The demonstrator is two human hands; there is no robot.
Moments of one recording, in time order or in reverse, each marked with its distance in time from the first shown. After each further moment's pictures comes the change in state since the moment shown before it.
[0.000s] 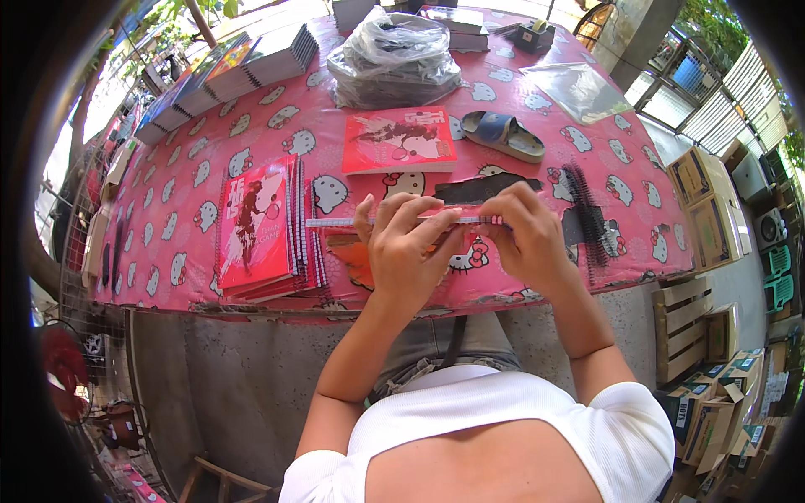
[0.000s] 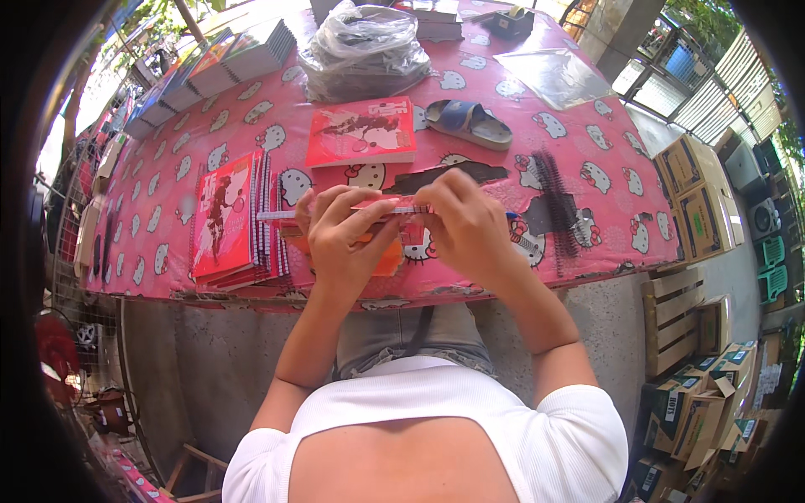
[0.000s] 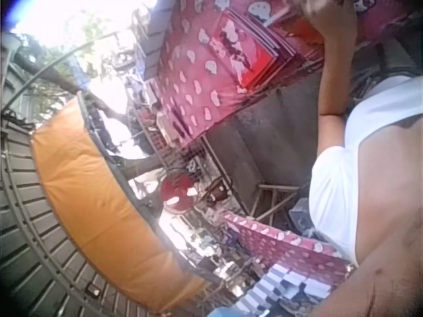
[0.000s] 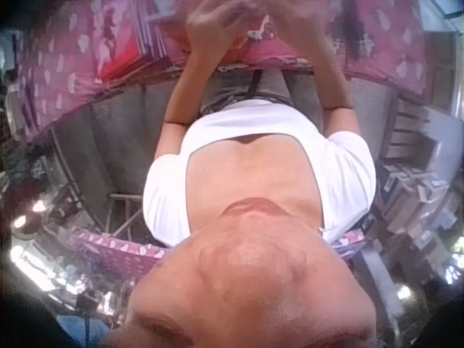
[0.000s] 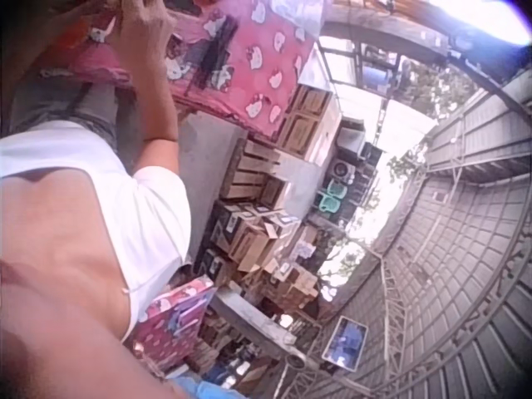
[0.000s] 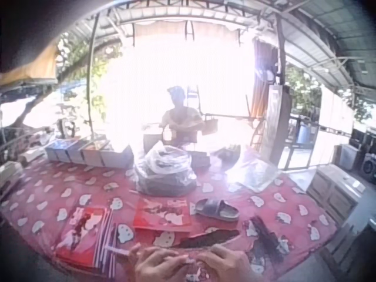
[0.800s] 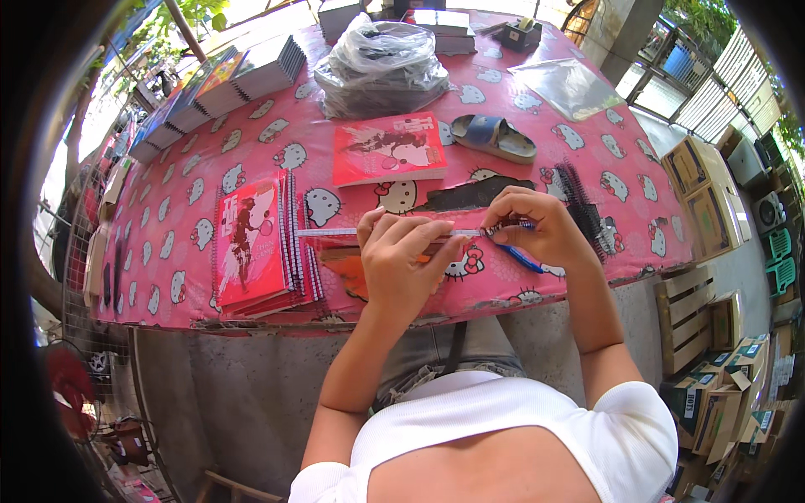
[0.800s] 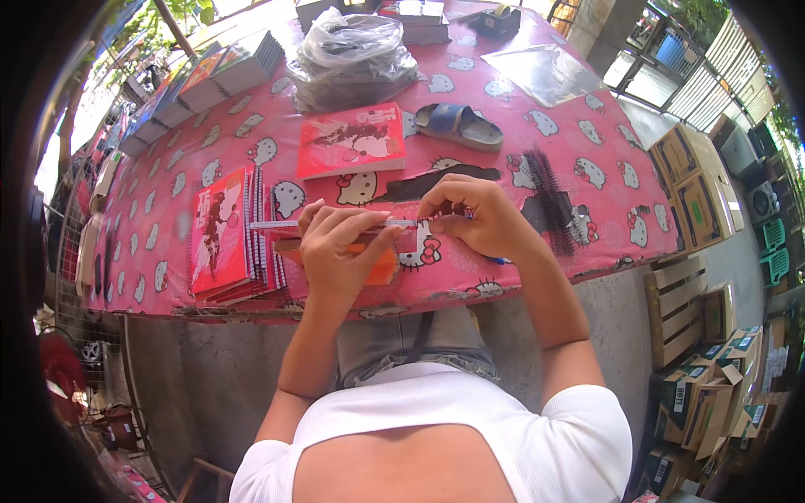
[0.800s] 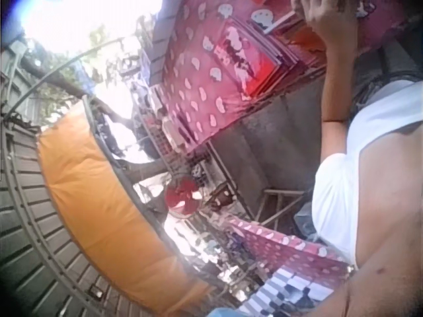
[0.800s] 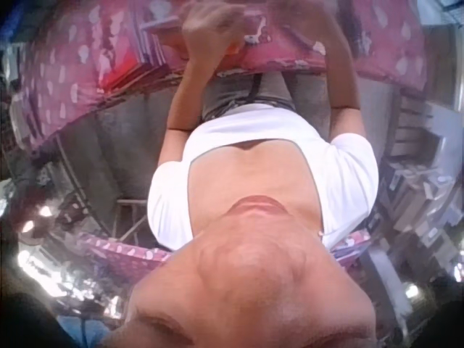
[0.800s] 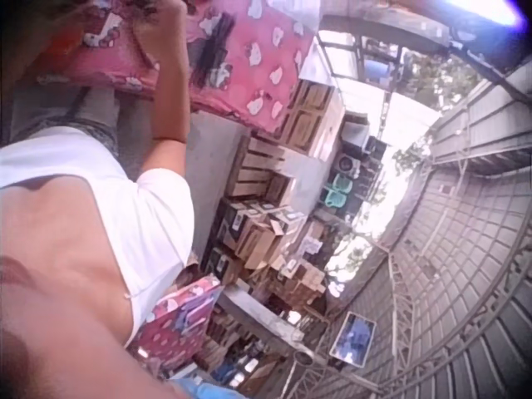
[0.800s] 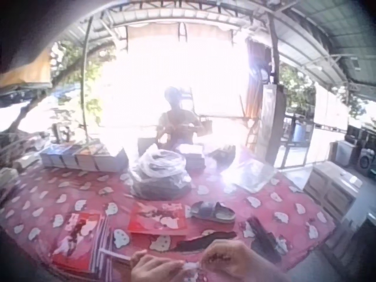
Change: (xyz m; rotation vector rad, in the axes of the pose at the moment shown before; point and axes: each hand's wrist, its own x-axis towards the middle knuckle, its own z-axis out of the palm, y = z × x) left_hand 0.003 -0.001 0.002 -0.081 -0.020 -0.021; right_hand 0.010 0.034 -0.022 0.507 -0.225 0.169
